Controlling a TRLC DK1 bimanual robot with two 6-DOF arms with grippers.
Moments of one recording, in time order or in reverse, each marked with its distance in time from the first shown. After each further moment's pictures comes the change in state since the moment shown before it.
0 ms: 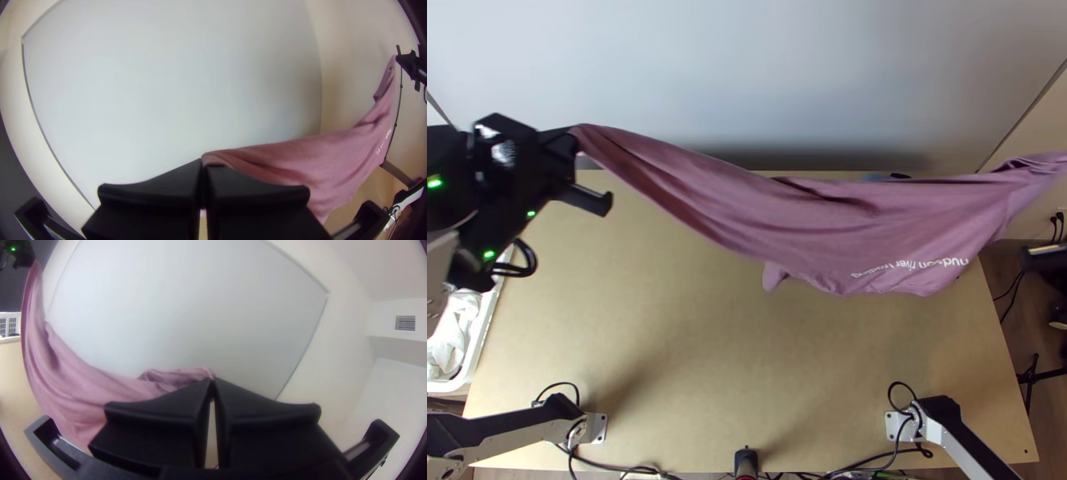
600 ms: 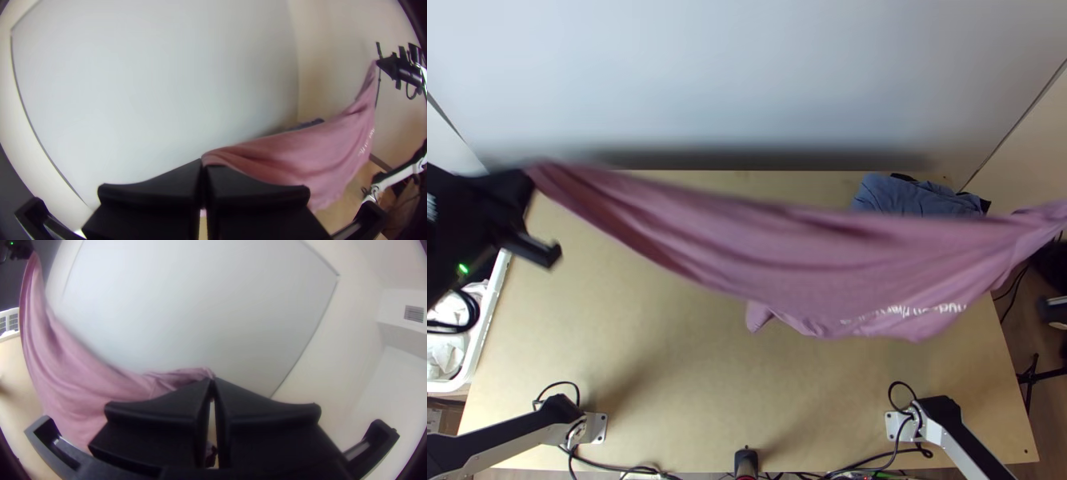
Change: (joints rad) left arm -0.025 -0.128 0.013 -0.216 0.090 -0.047; right arm -0.008 -0.035 0.116 -0.300 -0.015 0.038
